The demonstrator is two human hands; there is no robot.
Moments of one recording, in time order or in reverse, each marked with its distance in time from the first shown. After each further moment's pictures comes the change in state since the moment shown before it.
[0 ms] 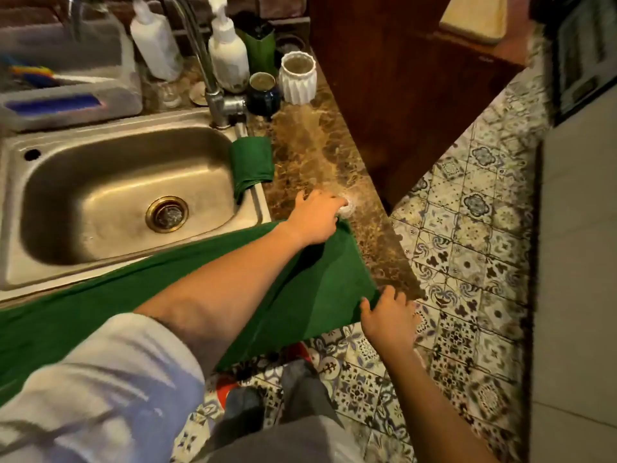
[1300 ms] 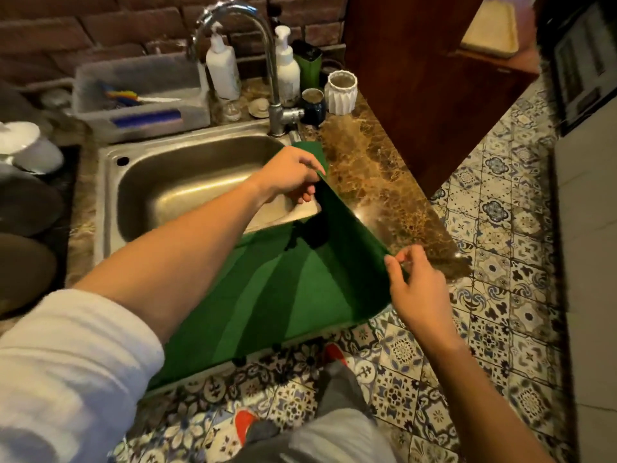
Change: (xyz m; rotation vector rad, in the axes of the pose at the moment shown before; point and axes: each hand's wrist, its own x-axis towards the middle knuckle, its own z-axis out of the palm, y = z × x) left_hand -0.132 -0.105 -0.123 -0.845 0.042 -0.210; right_hand -0.125 -0.071 -0.028 0.532 0.303 -0.411
